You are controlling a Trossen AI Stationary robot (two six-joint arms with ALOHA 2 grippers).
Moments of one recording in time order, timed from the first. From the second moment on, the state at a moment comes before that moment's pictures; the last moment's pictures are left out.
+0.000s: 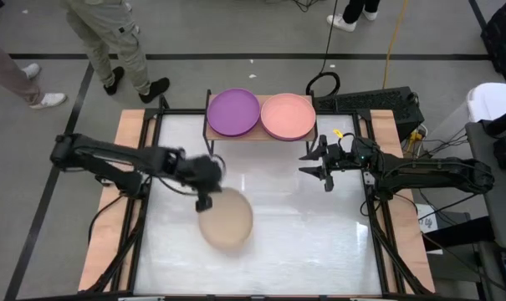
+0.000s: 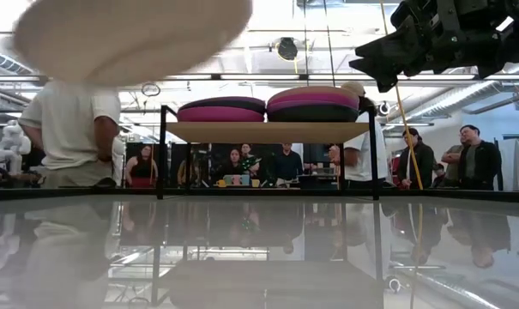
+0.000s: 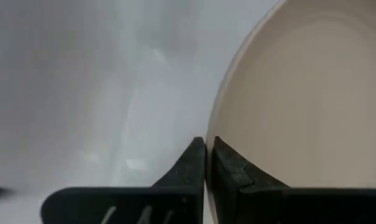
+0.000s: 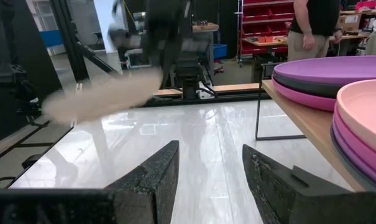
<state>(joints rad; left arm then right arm) -0.10 1.26 1.04 -0.69 0.02 -0.28 -0.27 0.80 0.29 0.44 -0.32 0.07</state>
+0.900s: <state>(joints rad) 0.82 1.48 1.38 -0.64 0.18 -0.14 -0.27 0.80 0.29 0.46 -0.31 0.04</state>
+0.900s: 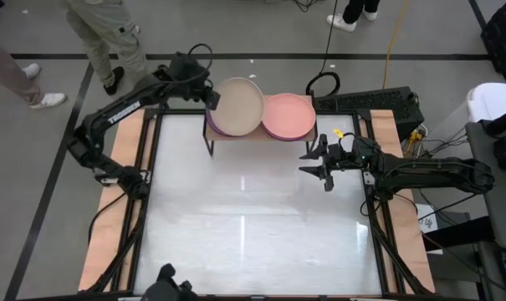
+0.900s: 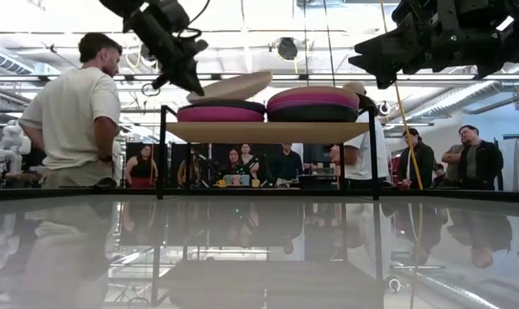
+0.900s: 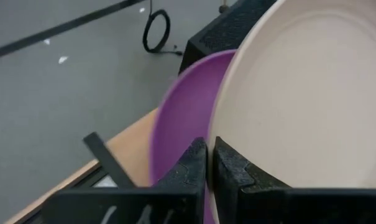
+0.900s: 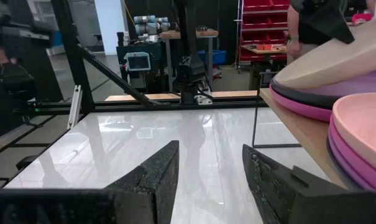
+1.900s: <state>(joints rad) 0.85 1.48 1.38 -0.66 0.17 -0.08 -0.27 0.80 0.29 0.45 -0.31 0.05</state>
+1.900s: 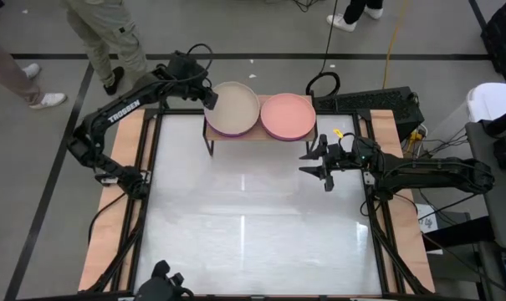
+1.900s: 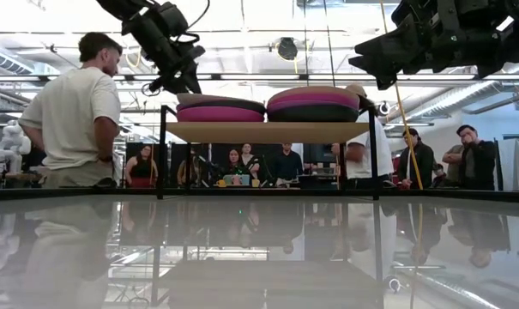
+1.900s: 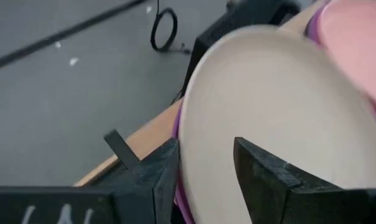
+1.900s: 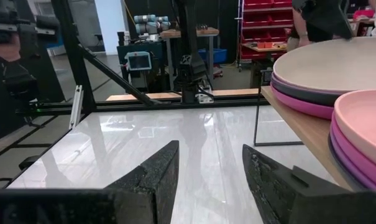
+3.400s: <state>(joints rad) 0.29 0.63 0.71 -0.08 0.01 0.02 -0.30 0.19 0.29 -0.08 -0.09 -0.06</state>
